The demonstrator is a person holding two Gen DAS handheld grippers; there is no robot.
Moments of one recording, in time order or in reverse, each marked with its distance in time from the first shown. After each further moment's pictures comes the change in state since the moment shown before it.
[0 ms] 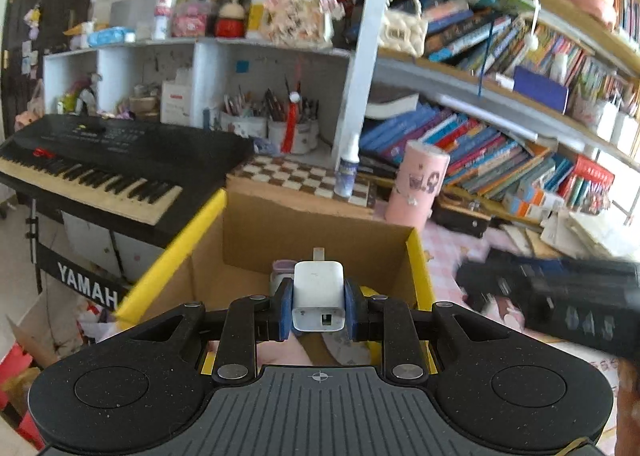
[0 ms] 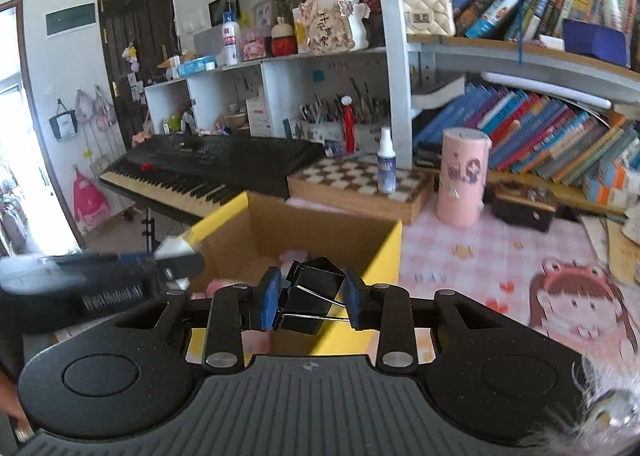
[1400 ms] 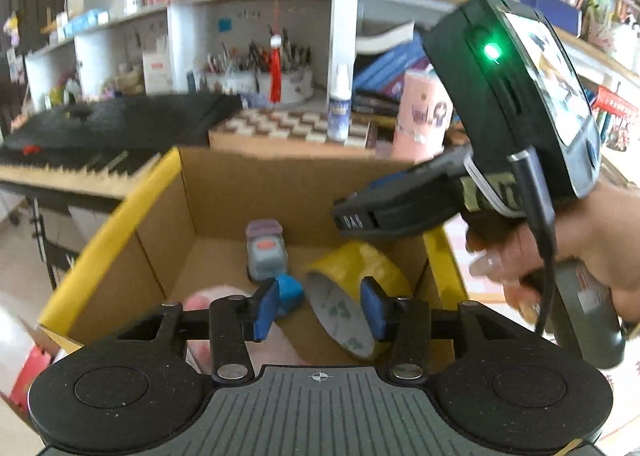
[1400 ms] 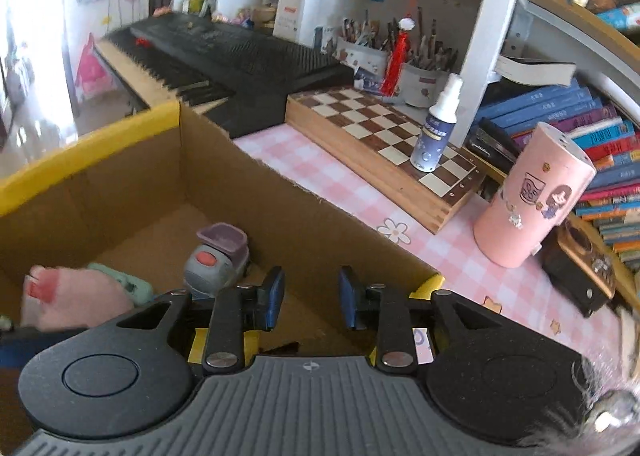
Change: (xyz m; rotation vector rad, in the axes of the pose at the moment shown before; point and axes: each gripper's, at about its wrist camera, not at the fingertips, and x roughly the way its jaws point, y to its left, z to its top) left arm 0.045 -0.037 -0.019 0.101 0.114 0.067; right arm 0.185 -0.025 0.018 -0.315 0.244 0.007
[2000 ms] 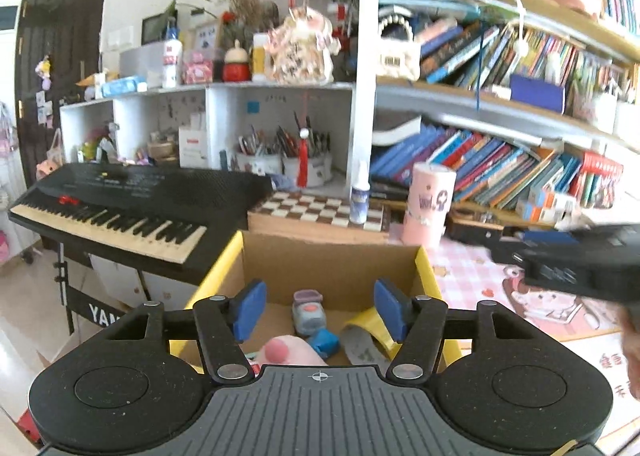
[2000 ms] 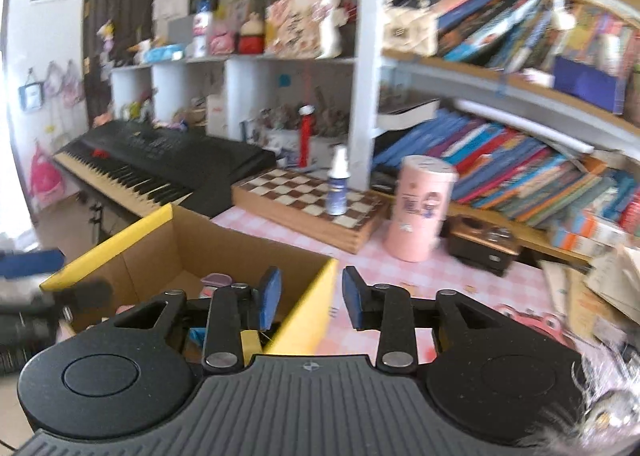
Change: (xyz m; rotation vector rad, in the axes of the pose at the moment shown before) left arm -0.092 0.034 0.004 -0.026 -0.224 0.018; right arm -0.160 0.006 -0.042 0.231 -0.238 -0.182
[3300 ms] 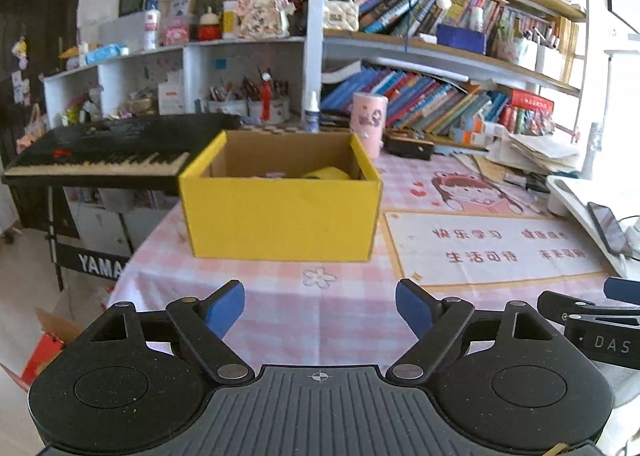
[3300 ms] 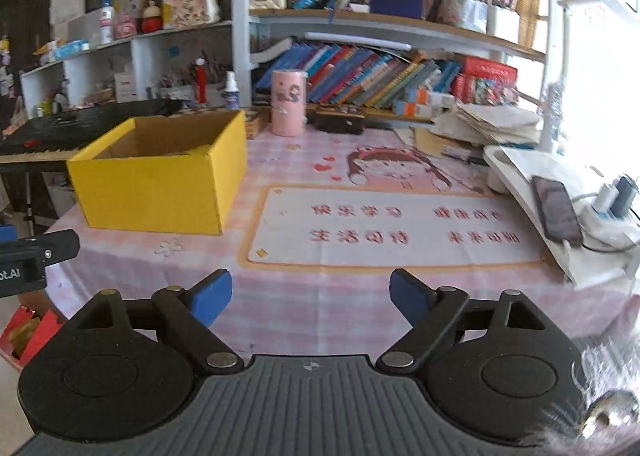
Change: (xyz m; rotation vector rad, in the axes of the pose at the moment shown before) left arm -0.139 0.006 -0.115 0.061 0.124 -0.127; right arm -0.223 0.082 -0.179 0.236 0.096 -0.359
